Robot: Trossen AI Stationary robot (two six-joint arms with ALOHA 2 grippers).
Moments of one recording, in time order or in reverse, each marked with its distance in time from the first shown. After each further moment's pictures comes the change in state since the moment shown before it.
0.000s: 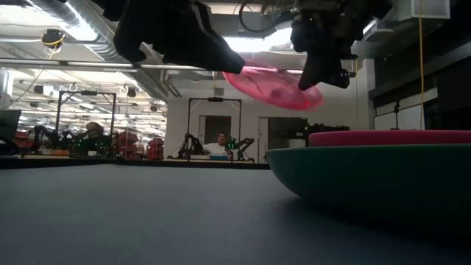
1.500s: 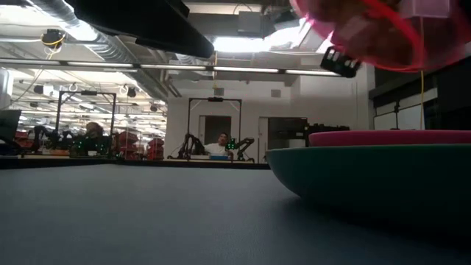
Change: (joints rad) left arm -0.137 0.000 0.000 -0.053 0.151 -0.325; right arm 0.205 0.000 0.000 -0.055 -0.292 -0.281
